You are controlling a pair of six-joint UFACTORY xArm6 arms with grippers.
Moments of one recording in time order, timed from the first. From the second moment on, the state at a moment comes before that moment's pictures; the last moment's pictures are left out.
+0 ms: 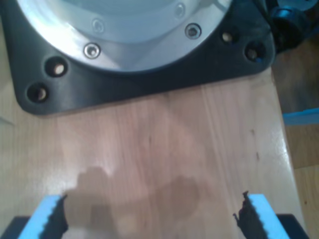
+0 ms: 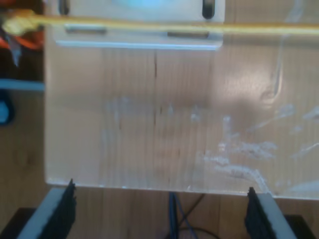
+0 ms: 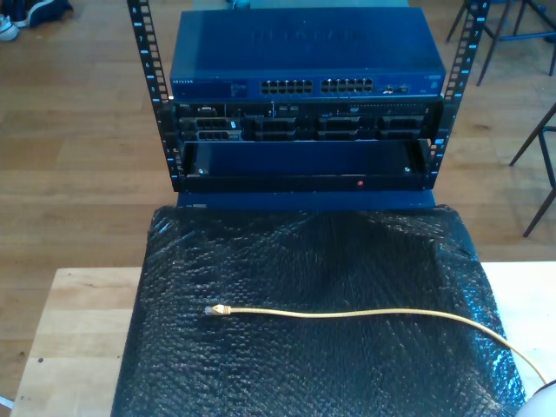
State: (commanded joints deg) left arm 80.9 -32.2 -5.7 2.2 59.9 -180.2; right arm -81.5 -40.3 -17.2 -1.5 75.6 -169.5
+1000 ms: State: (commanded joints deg) left arm 74.6 -32.6 -24.7 -1.8 86.2 -188.3; right arm -65.5 -39.6 -37.2 8.8 91.3 -139.7
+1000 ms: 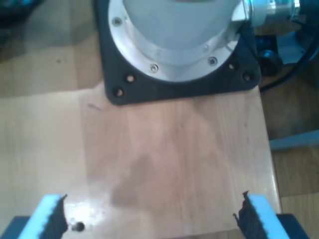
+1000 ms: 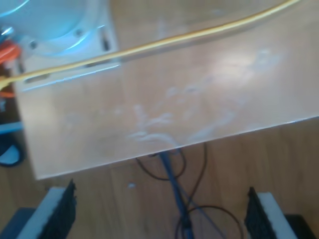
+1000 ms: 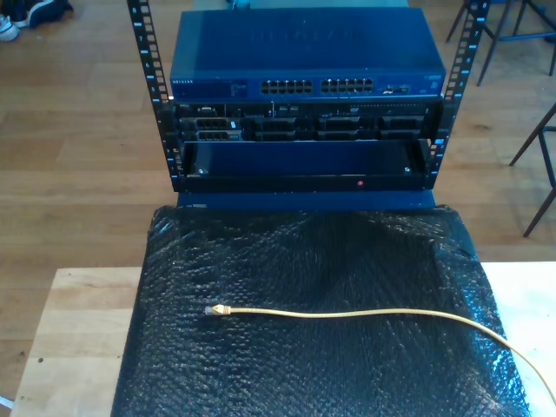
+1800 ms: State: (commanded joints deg) left arm 56.5 -32.0 -28.8 -6.7 92.5 -208.5; right arm -56.1 -30.7 -47.2 30.0 105.3 -125.7
